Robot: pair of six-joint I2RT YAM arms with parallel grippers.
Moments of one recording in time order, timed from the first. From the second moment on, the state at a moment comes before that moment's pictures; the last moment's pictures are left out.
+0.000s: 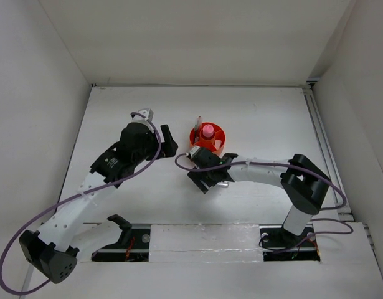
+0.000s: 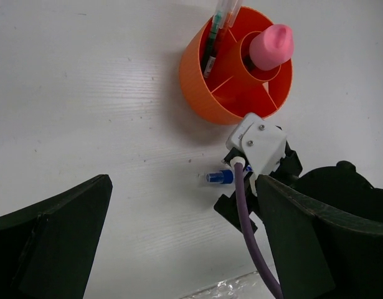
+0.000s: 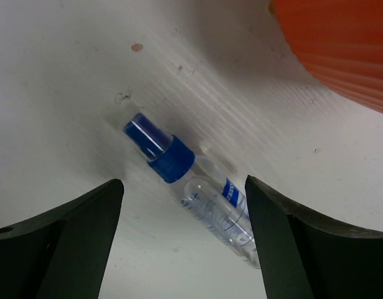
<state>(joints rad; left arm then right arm) -0.58 0.97 0.99 -0.61 -0.11 -0.57 0.97 1.72 1.07 -0.45 0.20 0.15</state>
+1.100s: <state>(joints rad) -0.57 0.96 0.99 -0.60 -0.10 -0.57 0.95 1.77 1.16 -0.67 0.17 0.21</state>
